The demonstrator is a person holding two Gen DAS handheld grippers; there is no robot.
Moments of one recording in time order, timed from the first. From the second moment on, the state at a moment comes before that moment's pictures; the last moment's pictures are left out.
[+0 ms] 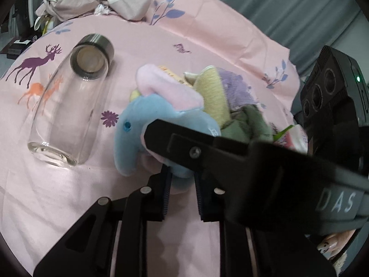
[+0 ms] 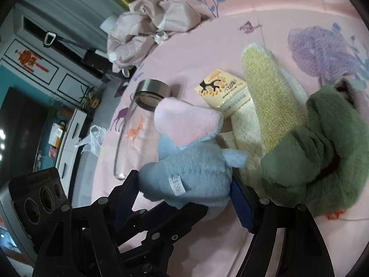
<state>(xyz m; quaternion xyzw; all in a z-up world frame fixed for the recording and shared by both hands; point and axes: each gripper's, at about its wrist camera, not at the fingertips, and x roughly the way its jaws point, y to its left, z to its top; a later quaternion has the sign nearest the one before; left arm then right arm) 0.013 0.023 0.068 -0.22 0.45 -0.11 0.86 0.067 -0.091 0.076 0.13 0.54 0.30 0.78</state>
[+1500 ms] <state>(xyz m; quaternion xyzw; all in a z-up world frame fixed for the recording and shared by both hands) -0.027 -0.135 0.135 -0.07 0.35 -0.28 0.89 -0.008 -0.260 0.133 0.21 0.43 0.25 0.84</state>
